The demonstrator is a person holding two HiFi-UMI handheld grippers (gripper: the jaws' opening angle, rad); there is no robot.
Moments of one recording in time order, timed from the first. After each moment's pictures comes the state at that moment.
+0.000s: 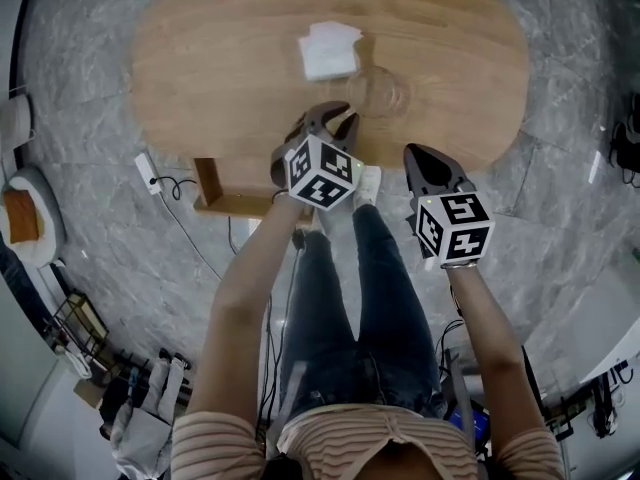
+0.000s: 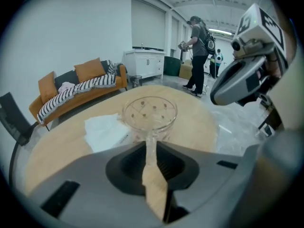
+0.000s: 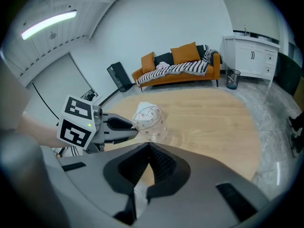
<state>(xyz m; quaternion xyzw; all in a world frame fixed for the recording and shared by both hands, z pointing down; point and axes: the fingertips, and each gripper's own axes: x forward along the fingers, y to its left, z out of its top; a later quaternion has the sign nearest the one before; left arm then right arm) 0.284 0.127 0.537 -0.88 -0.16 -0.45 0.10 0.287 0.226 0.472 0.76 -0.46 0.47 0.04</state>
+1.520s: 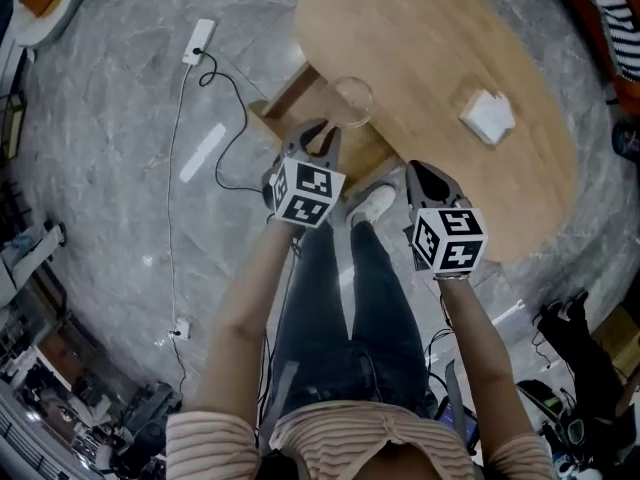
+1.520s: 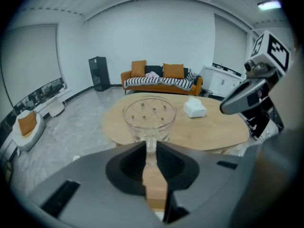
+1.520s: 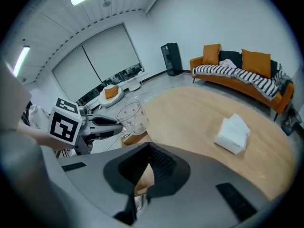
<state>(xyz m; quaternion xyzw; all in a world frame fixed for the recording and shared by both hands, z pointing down) 0.000 -0.049 0.470 -0.87 0.26 -0.40 -0.10 0.111 0.047 0.426 0.59 -0.67 0.40 0.19</state>
